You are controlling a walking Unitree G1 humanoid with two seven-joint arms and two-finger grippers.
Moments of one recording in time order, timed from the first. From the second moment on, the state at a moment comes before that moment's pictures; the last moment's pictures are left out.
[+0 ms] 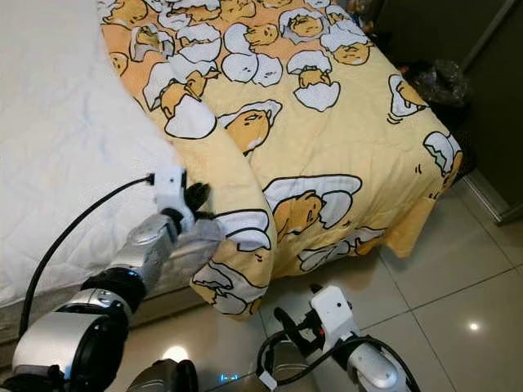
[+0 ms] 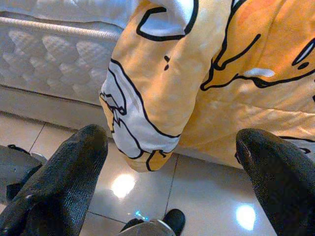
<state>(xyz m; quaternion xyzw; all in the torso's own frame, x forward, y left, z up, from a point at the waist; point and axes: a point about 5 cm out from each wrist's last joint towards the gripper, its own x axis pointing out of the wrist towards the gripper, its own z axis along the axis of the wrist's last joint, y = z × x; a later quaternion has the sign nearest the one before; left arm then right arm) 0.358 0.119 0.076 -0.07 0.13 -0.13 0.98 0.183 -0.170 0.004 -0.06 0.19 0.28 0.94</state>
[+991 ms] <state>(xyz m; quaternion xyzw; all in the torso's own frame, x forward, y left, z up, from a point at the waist) 0.351 0.076 0.064 -0.10 0.20 -0.15 0.96 0.186 -0.169 0.006 -0.06 0.19 0.28 0.94</state>
